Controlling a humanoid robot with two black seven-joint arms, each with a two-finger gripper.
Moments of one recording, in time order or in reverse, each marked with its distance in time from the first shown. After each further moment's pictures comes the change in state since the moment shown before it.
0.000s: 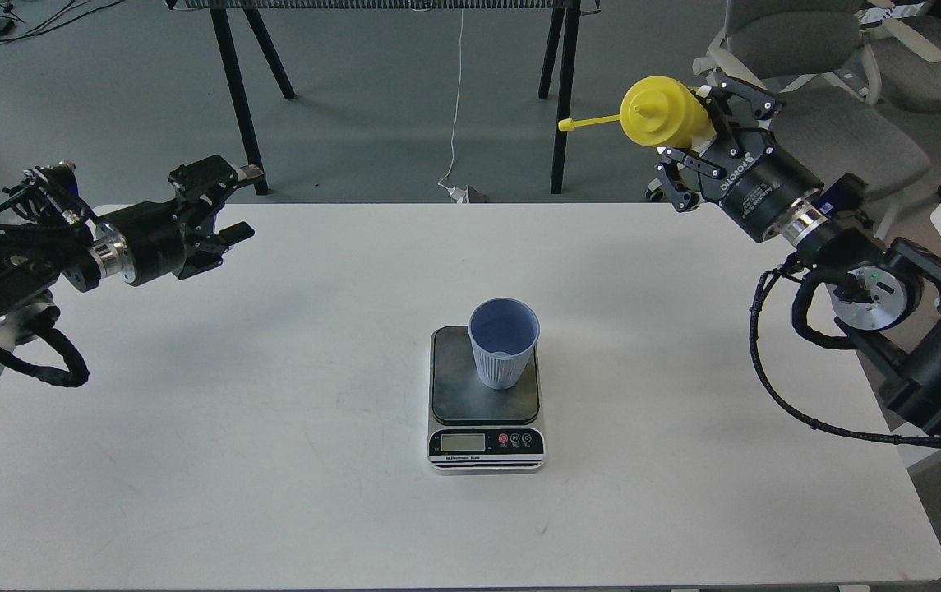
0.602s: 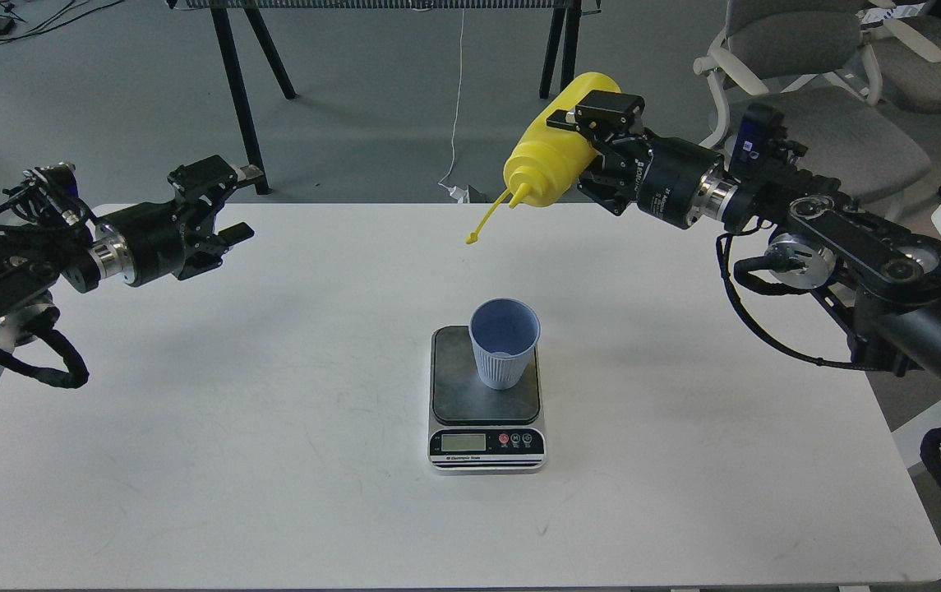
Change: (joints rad) left arm 0.001 0.000 -0.001 0.000 0.000 0.000 0.000; right arm 0.185 0.093 -0.176 -0.066 -0.475 -0.017 0.036
